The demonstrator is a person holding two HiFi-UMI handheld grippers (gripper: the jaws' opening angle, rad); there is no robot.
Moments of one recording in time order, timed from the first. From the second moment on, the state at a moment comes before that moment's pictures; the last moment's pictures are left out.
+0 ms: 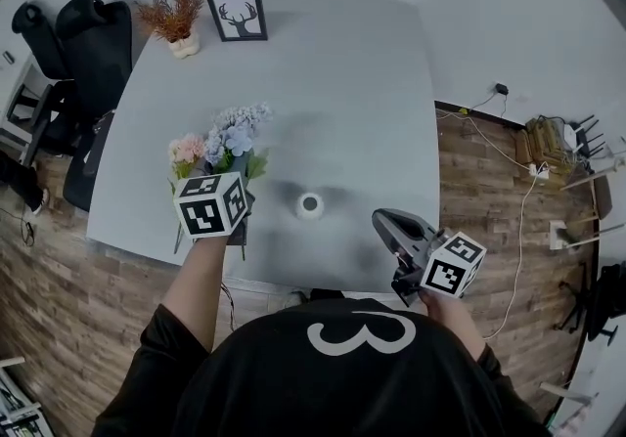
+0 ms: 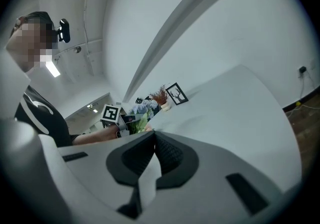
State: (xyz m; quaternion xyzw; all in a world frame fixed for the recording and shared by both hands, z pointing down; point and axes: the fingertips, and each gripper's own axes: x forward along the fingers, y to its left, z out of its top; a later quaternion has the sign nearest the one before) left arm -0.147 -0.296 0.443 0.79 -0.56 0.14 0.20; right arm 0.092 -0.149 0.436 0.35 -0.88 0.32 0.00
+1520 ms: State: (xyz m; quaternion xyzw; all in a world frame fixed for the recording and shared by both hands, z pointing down) left arm -0.006 -0.244 0.219 0.90 -0.41 -0.14 -0.02; right arm 0.135 -0.107 0.440 0.41 -0.85 0.32 -0.03
